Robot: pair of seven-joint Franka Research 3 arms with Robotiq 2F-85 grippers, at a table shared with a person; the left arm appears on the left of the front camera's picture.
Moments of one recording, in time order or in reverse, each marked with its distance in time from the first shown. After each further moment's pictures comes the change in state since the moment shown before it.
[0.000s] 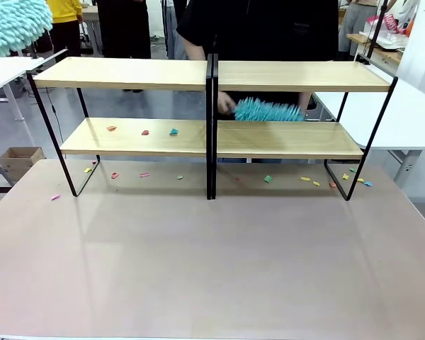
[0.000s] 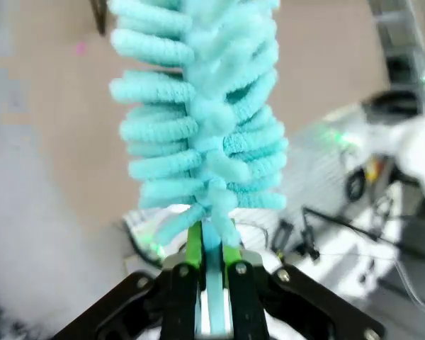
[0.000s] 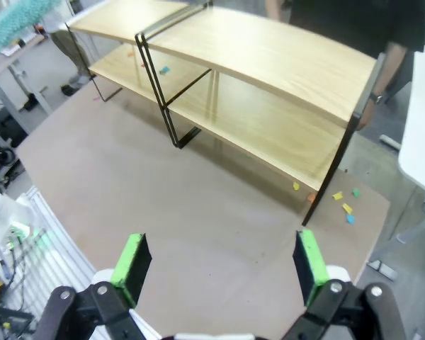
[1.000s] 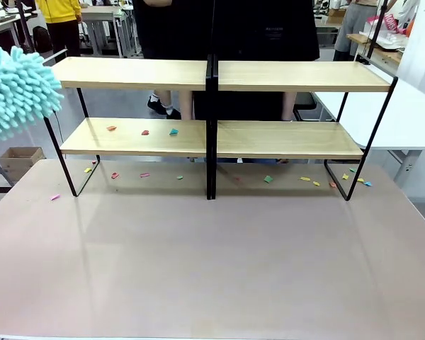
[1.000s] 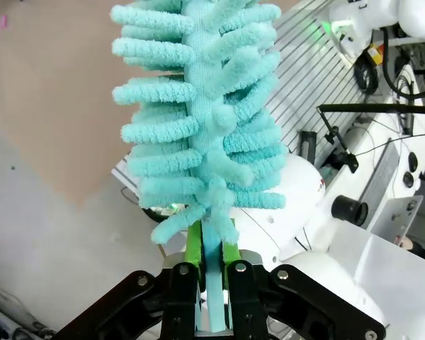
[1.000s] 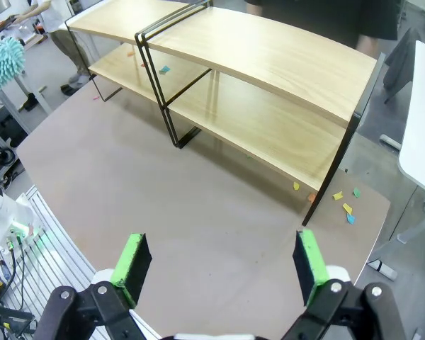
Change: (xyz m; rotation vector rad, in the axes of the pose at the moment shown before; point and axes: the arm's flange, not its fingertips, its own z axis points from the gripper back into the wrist) left arm -0.109 0.000 -0.048 -0.048 0.137 -0.316; right arm 0.000 0.000 0.000 0.000 0.000 0.000
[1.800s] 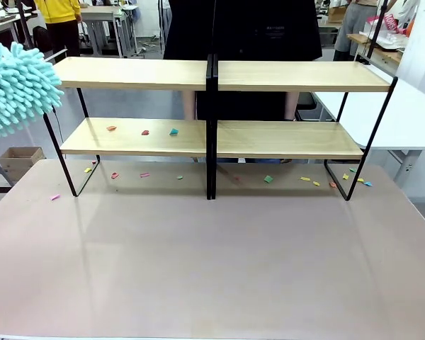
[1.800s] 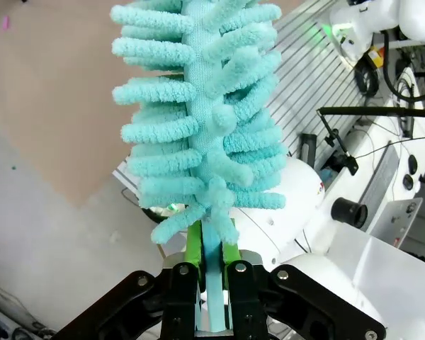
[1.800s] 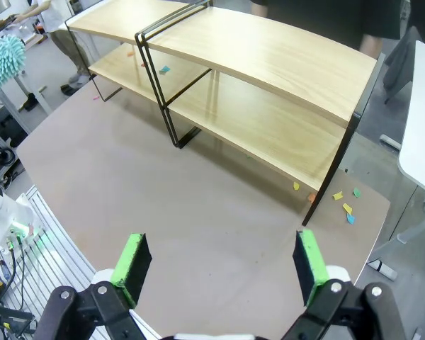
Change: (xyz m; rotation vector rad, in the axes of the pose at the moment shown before) left arm 0.002 0.000 0.001 0.002 -0.001 0.004; right arm 0.000 0.000 0.000 0.000 0.000 0.000
